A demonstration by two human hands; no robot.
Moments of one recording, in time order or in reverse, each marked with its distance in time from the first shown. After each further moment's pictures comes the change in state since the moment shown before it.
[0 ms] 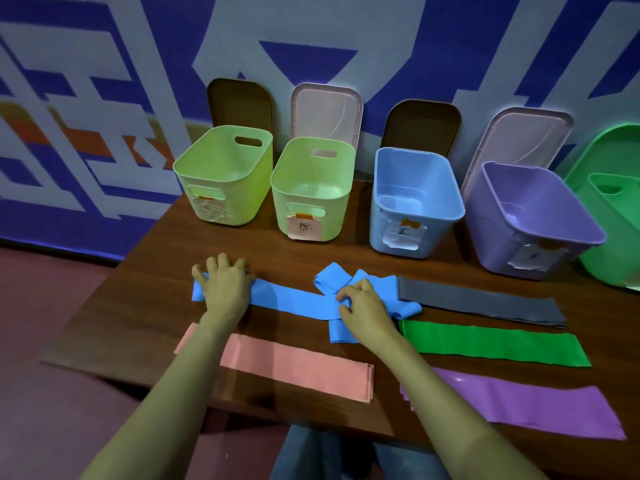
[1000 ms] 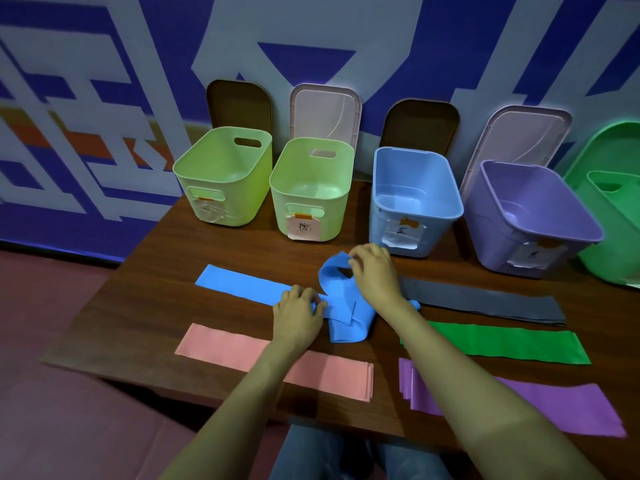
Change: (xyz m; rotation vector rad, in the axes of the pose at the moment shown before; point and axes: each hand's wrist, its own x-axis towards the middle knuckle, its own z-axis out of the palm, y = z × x) left_hand -0.064 0.081 0.029 -0.445 -0.206 0.174; right_hand 0.051 0.012 -0.021 -0.021 0.304 -0.136
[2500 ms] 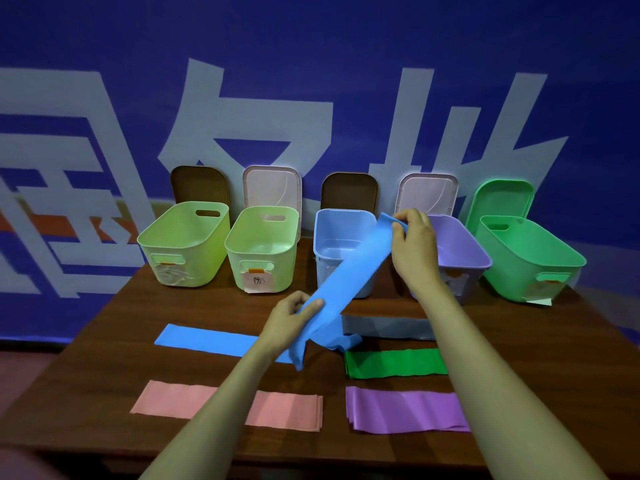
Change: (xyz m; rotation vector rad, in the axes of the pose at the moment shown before) left_hand -0.005 0.095 -0.048 -0.701 -0.182 0.214; right_hand -0.020 -0.006 -0.209 0.220 0.557 0.092
